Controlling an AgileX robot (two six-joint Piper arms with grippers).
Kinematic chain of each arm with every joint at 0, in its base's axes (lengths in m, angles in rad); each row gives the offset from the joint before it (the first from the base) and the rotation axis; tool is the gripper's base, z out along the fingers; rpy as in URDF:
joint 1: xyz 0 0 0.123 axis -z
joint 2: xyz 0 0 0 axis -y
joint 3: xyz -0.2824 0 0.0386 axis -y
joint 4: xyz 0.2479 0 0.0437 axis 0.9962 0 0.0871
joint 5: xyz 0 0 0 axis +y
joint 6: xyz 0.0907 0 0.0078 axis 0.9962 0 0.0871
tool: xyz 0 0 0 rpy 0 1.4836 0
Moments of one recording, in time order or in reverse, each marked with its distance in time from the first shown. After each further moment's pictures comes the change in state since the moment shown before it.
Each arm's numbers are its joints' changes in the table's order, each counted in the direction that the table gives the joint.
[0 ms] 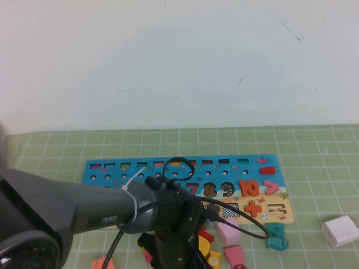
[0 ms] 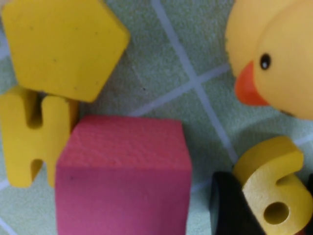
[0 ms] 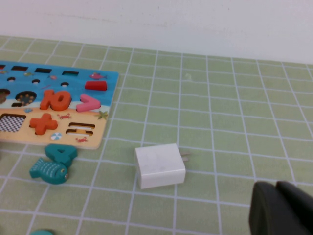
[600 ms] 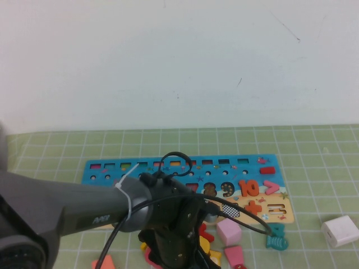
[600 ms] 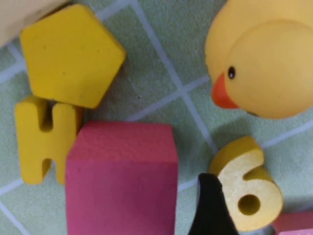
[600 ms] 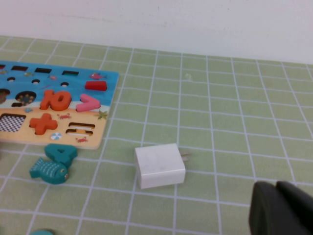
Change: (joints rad) right arm 0.000 0.000 0.000 0.000 0.000 0.000; left arm 0.000 0.044 -0.007 0.003 -0.006 0.005
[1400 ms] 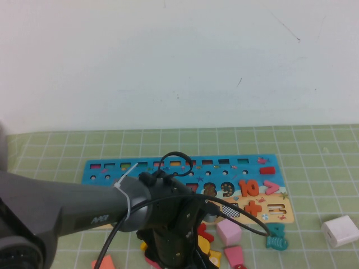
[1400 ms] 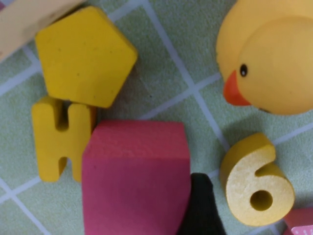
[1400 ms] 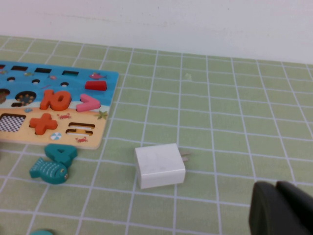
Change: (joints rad) right arm 0.000 0.000 0.000 0.000 0.000 0.000; left arm 0.000 0.005 0.000 0.038 0.009 0.000
